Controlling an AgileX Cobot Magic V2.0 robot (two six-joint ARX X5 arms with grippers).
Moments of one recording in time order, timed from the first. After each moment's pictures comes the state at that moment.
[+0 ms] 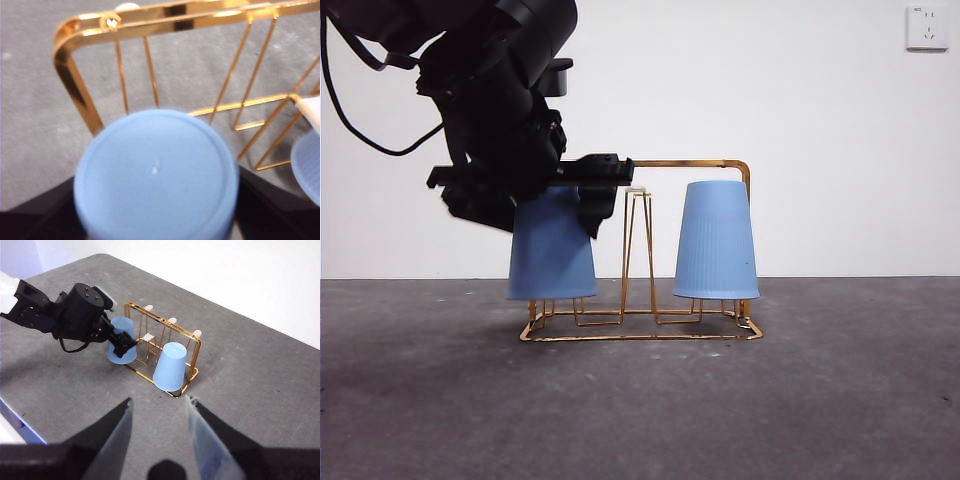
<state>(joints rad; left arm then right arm) -0.65 1.67 0.96 0.09 -0.43 -0.30 0.84 0.72 1.64 -1.35 0.21 -0.06</state>
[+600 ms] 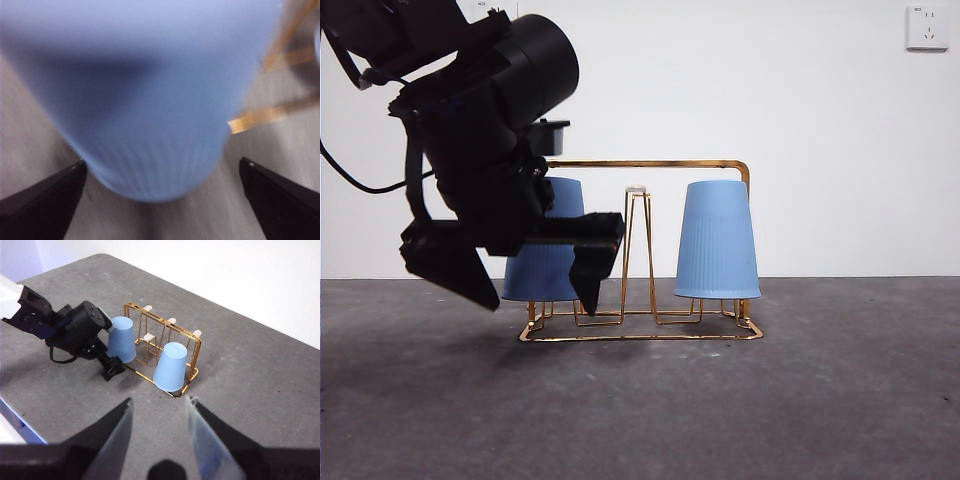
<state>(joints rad) -0.66 1.69 0.94 -0.14 -0.30 -0.36 0.84 0.72 1.64 -1.35 0.21 -0.06</state>
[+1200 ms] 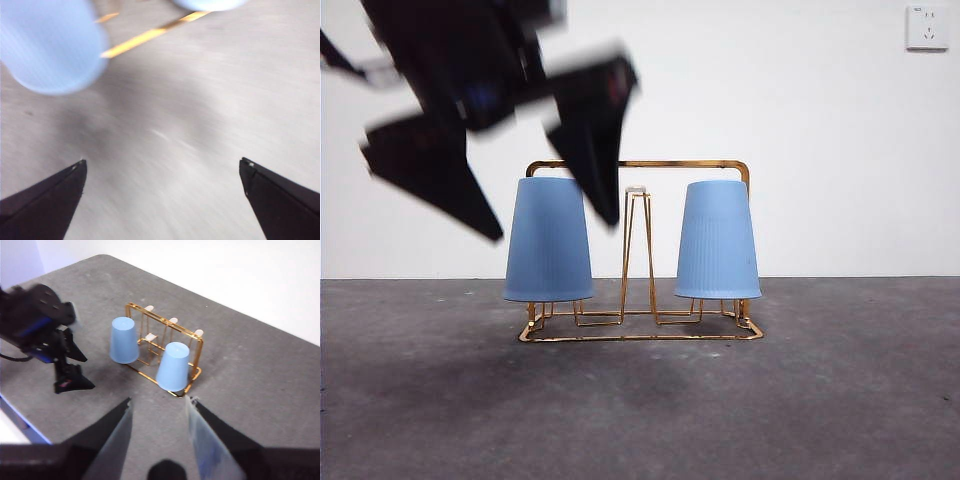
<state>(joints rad) -0.86 1.31 0.94 -0.55 -0.16 -0.39 0.84 0.72 1.64 -1.35 0.20 -0.04</state>
